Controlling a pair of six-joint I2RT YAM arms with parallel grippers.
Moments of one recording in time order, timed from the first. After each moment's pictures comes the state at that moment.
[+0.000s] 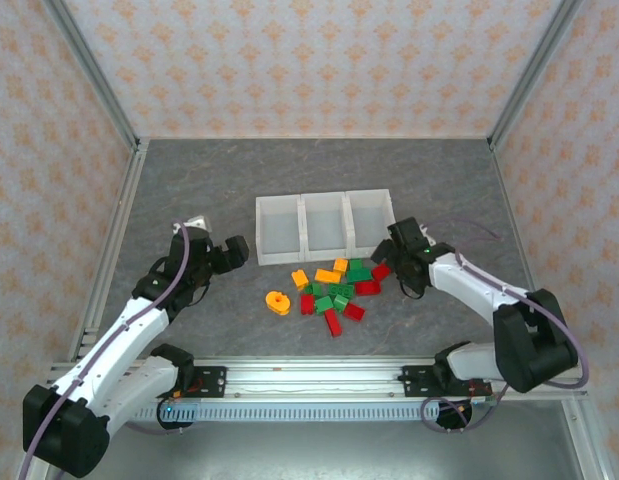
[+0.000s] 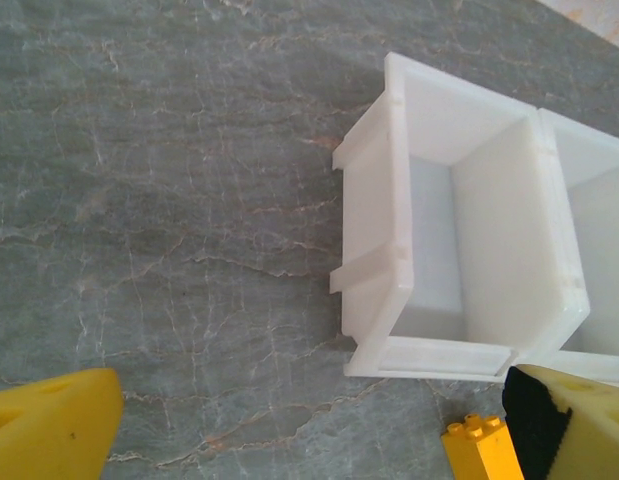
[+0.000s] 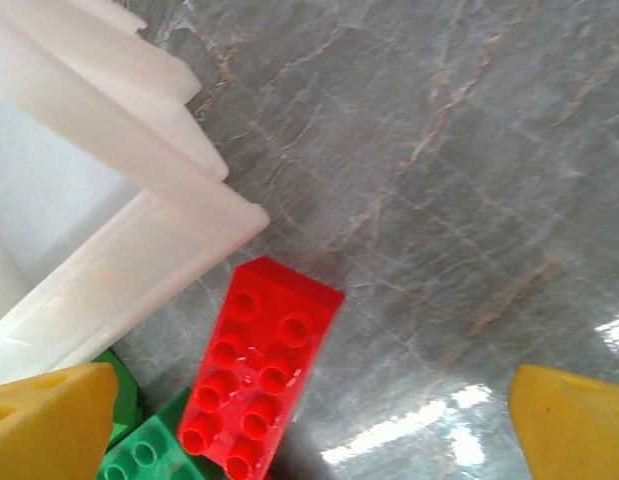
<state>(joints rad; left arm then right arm) -0.30 0.87 0.59 -0.43 -0.09 -0.62 0.40 1.33 0.70 -0.51 0.11 0.99</state>
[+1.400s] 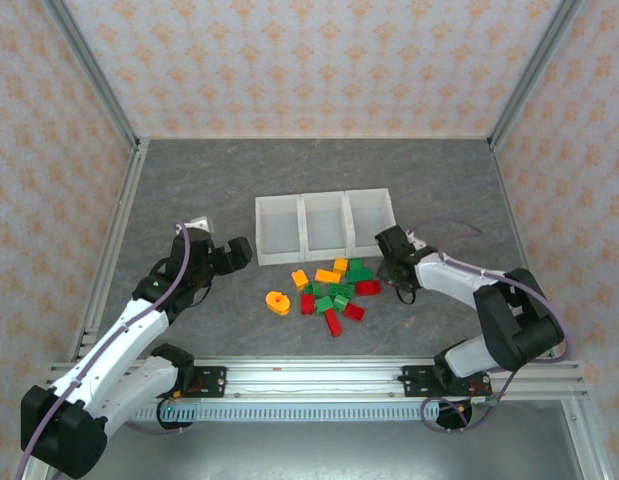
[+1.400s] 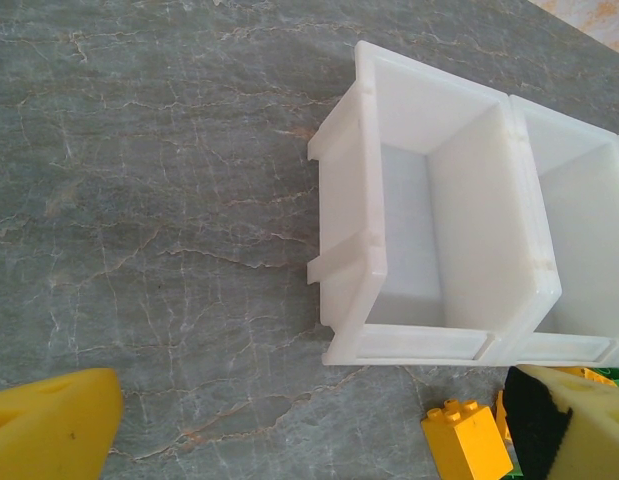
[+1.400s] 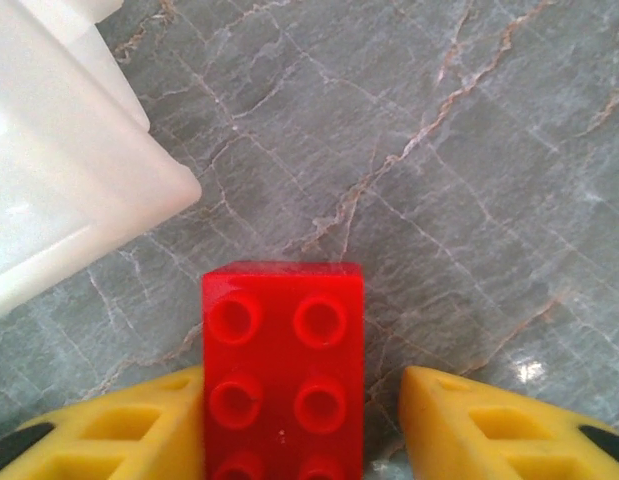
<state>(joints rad) -0.32 0.85 0.59 -0.43 -0.07 -0.62 0.46 1.44 0.66 -0.44 0.23 0.87</state>
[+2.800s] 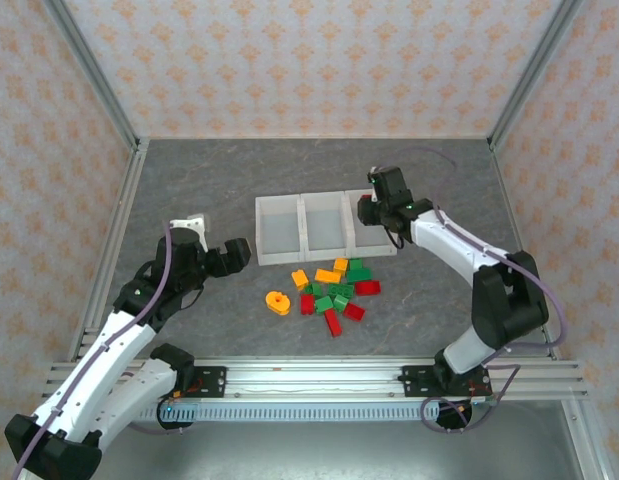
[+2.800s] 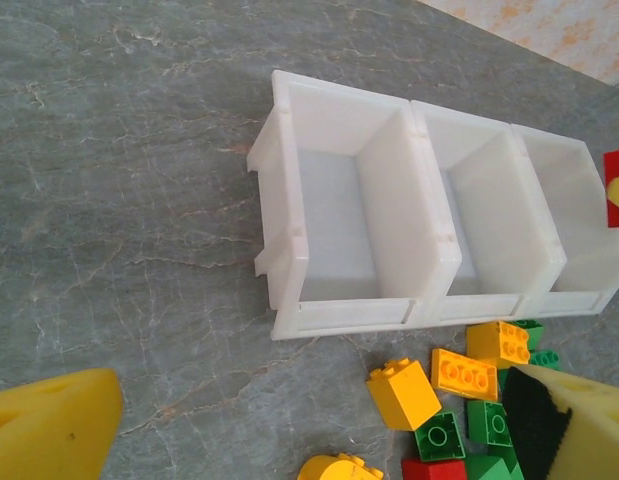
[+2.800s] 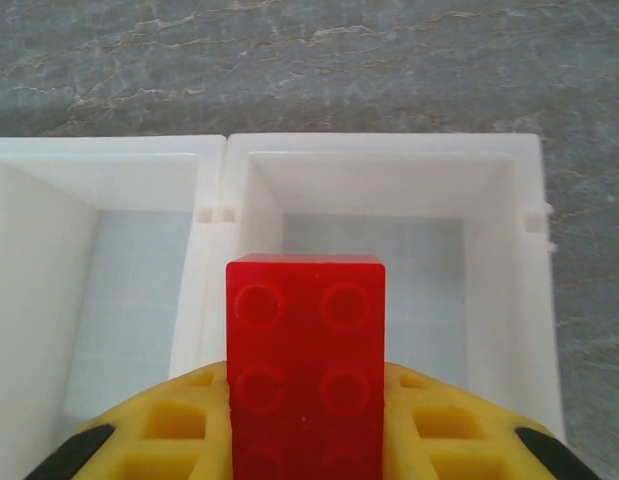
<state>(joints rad) -0.35 0.74 0.71 -0.59 -0.02 -0.56 0.42 1.58 1.12 -0.38 0.06 0.28</state>
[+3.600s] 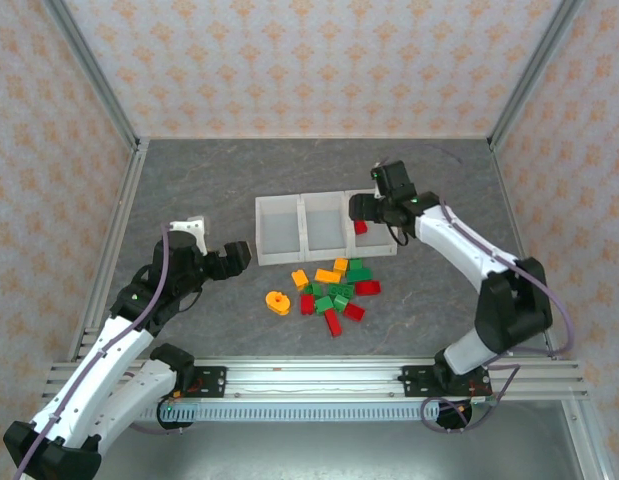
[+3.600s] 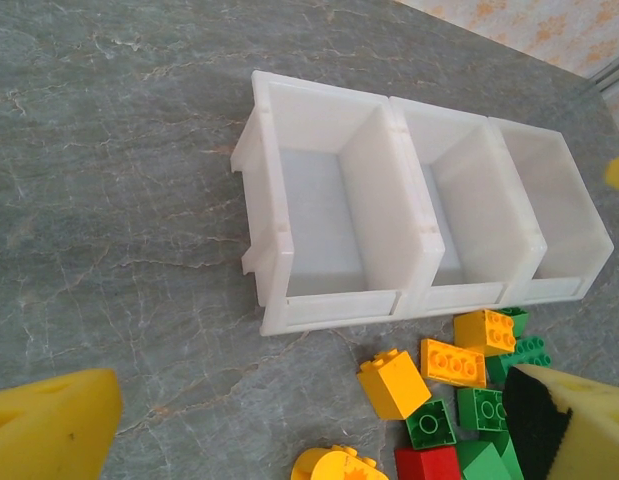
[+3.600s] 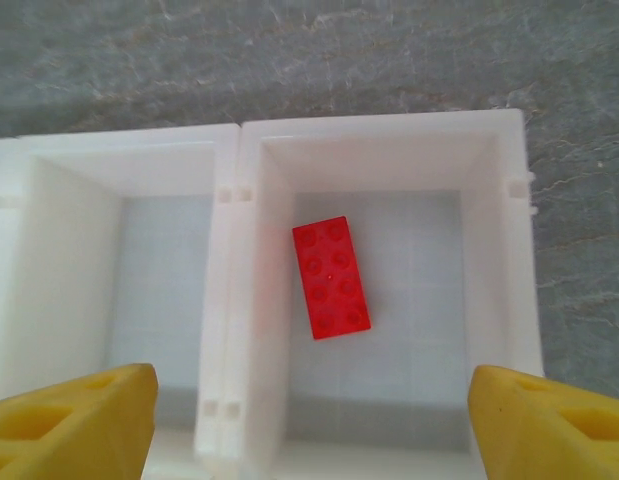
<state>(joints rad) -0.35 0.70 0.69 -0.59 0.01 -0.53 0.42 1.51 1.19 -0.54 0.04 0.34</state>
